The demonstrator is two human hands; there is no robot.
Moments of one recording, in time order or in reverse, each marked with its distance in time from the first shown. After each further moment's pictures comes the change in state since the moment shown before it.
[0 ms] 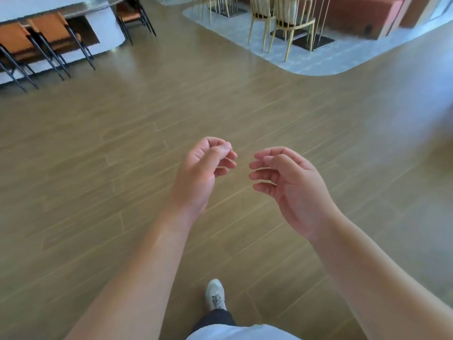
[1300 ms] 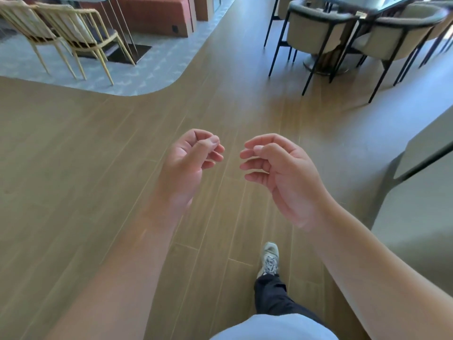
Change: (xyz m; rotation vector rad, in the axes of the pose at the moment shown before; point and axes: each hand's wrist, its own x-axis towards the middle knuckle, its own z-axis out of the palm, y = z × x) left_hand 0.445 -0.066 0.352 -0.030 -0.698 -0.082; right_hand 0.301 -0.161 -0.303 0.003 0.684 -0.246
